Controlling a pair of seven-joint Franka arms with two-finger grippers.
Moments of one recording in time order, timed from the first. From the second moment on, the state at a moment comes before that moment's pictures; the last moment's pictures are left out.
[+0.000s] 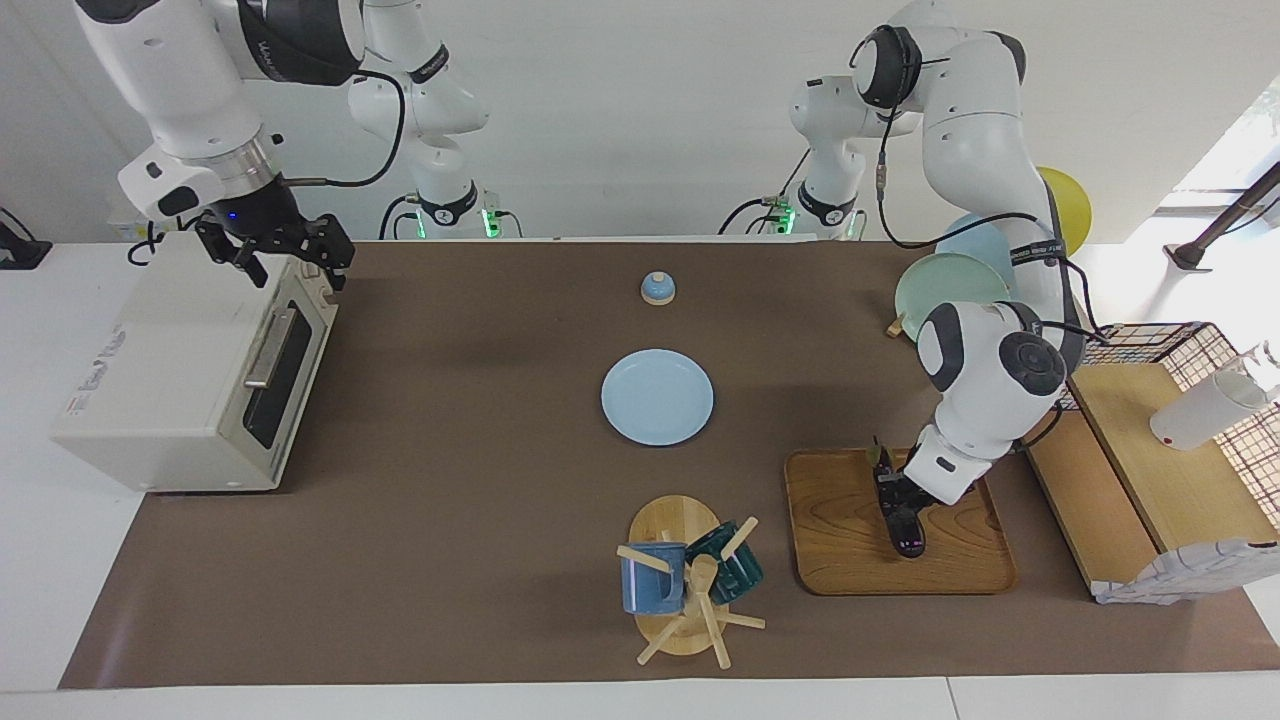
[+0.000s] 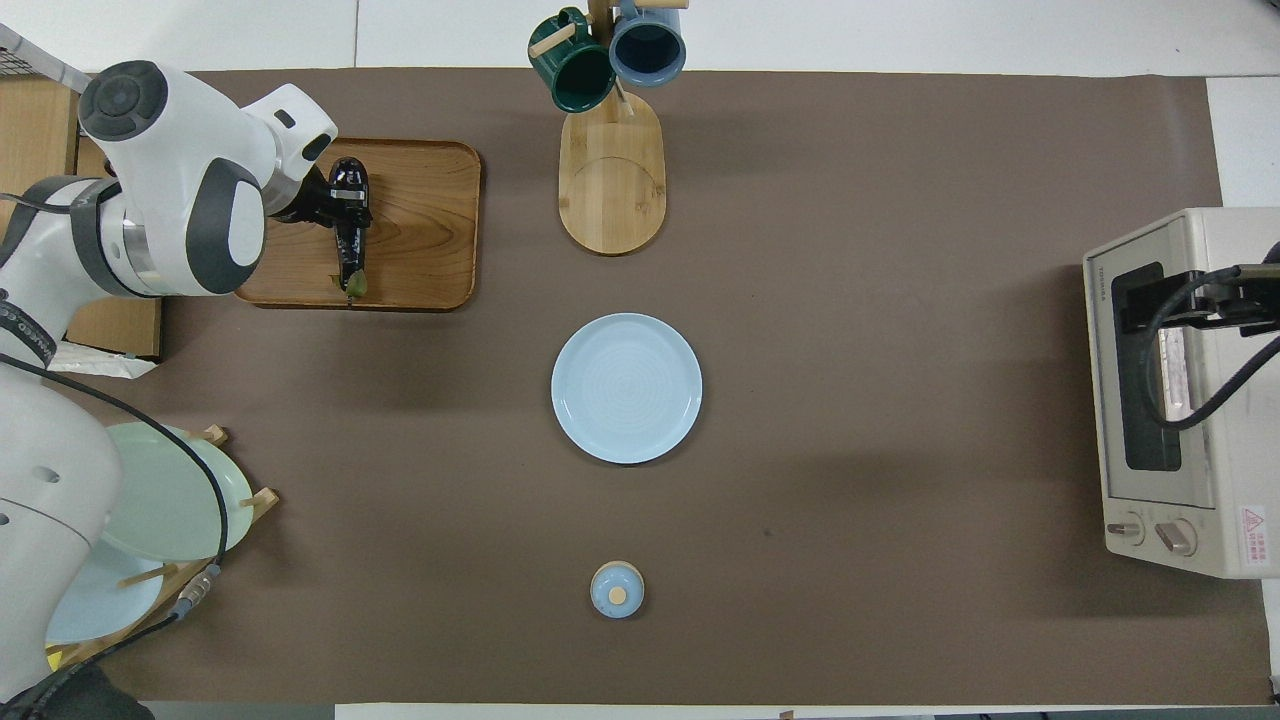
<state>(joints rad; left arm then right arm) -0.09 0.59 -0.06 -1.52 -0.04 2.19 -0.03 0.01 -0.06 -0.05 -1.69 -0.04 1.61 0.02</state>
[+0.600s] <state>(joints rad) -0.08 0.49 -0.06 -1.47 -0.04 2.01 -0.03 0.02 -0.06 -0.05 -1.69 -0.04 1.59 0.02</state>
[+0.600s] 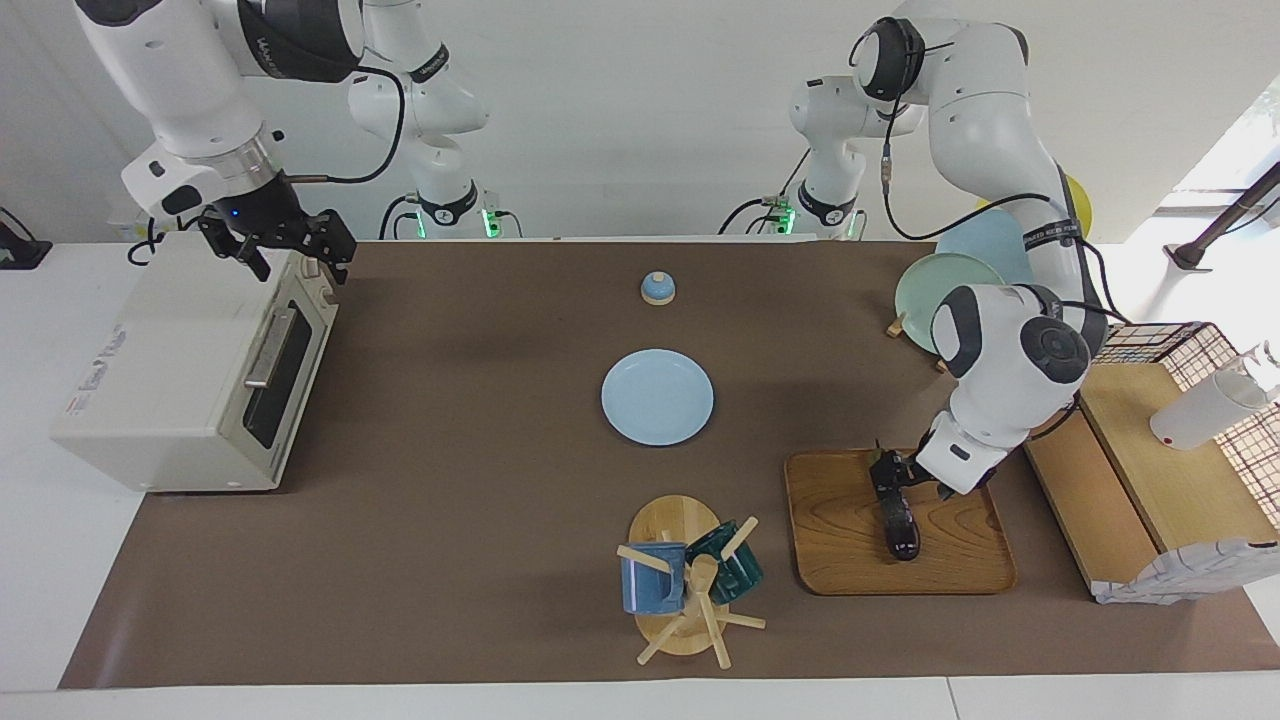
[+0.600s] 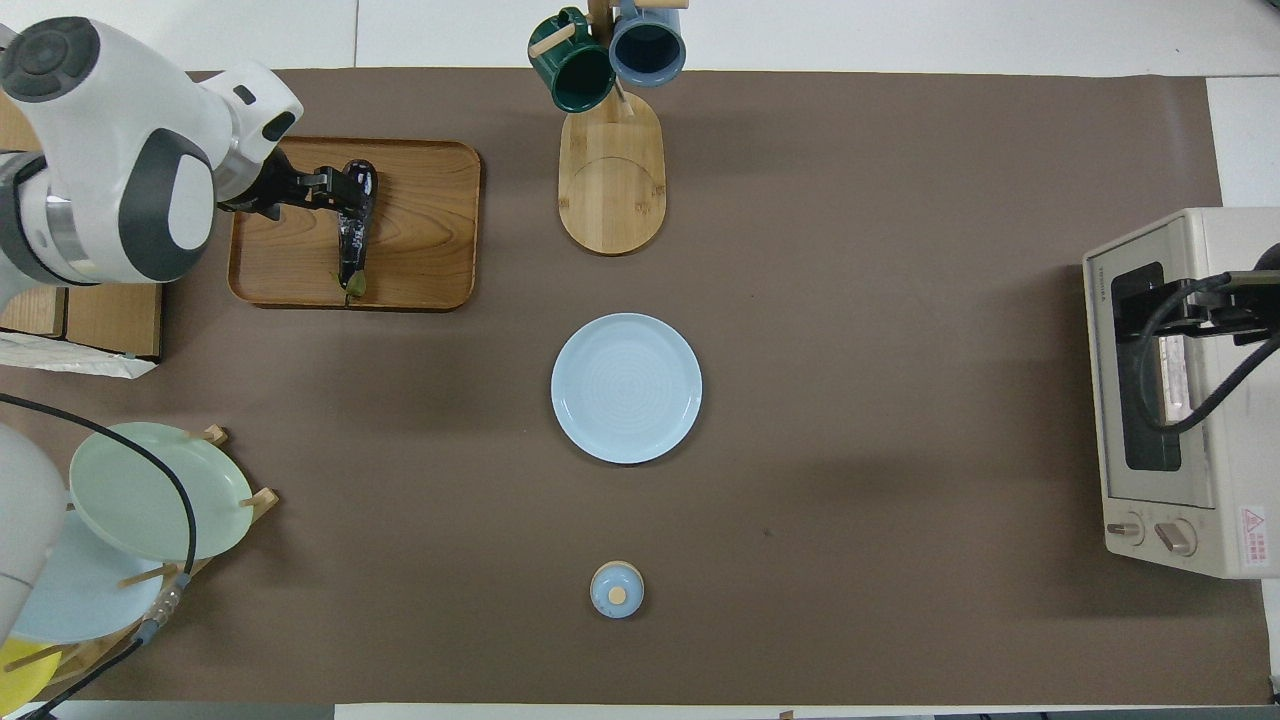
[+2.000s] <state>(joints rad) -0.06 -0.02 -0.06 -1.66 -0.04 1.57 -0.08 0.02 -0.06 -0.05 -1.70 -0.04 1.59 0.02</state>
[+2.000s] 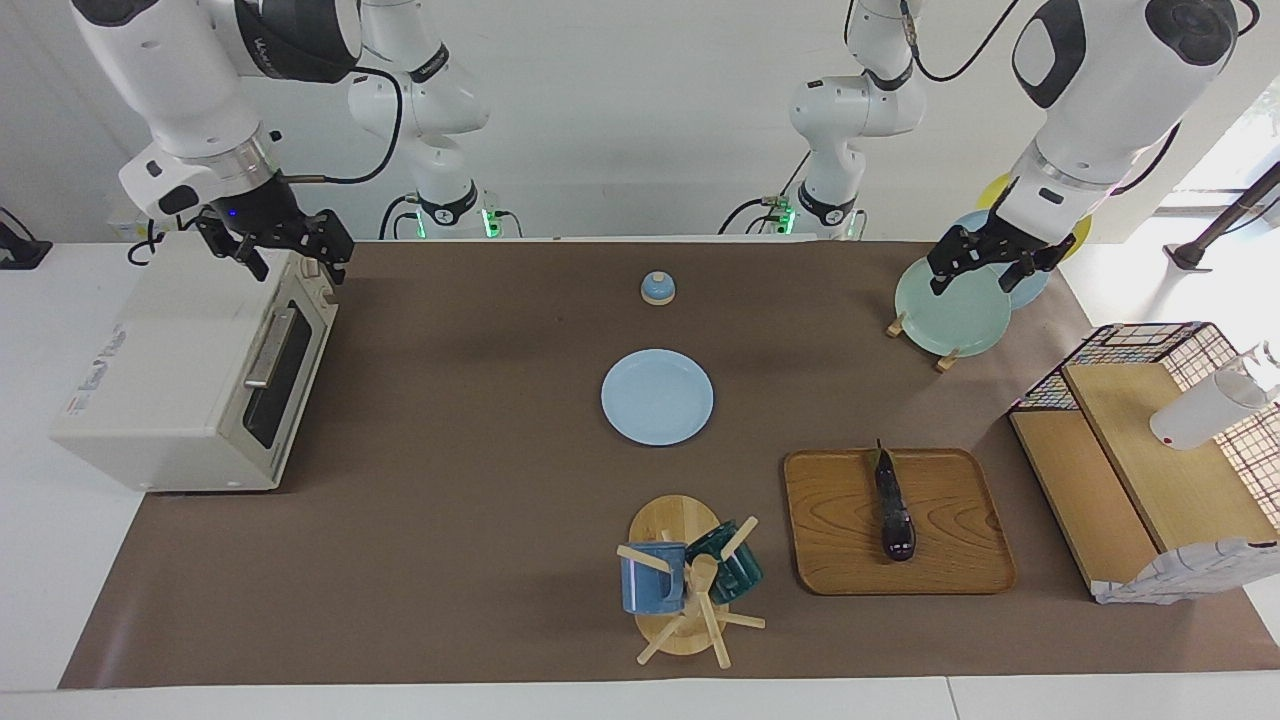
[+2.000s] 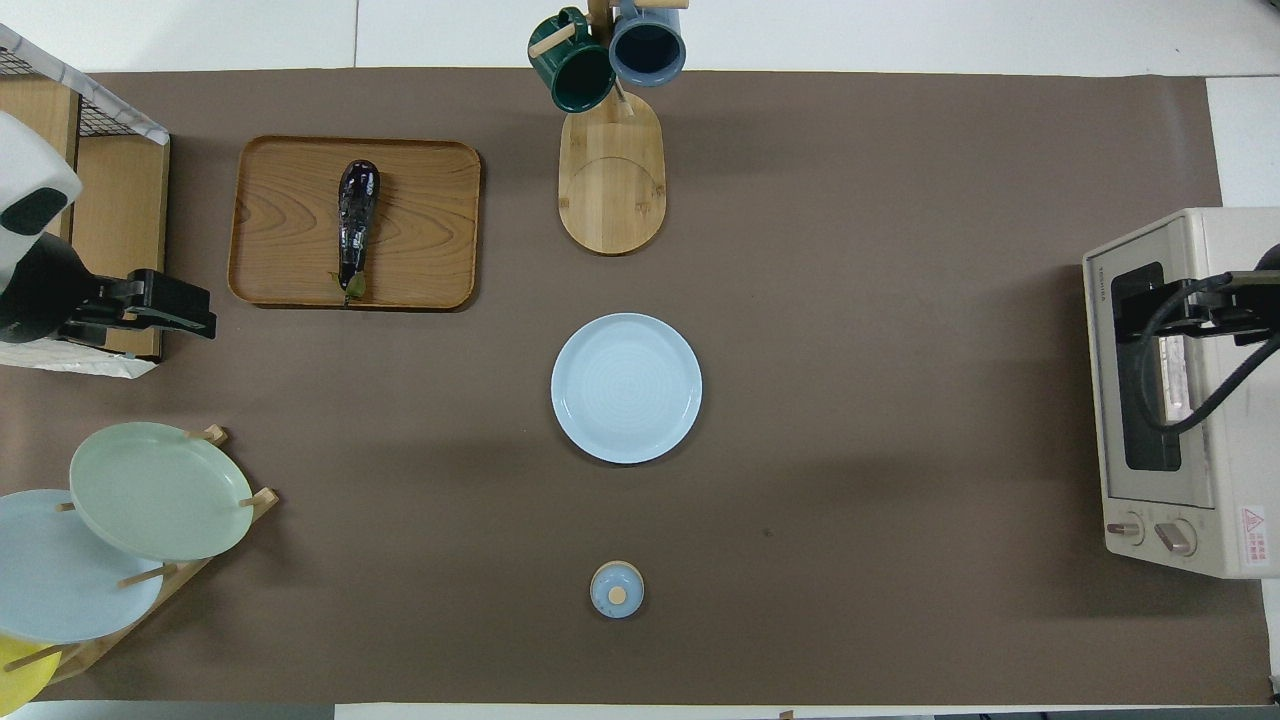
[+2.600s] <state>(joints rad) -0.07 -0.03 -0.06 -1.66 -0.04 1.57 -0.08 0.02 -0.06 -0.05 -1.70 -0.04 1.59 0.02</state>
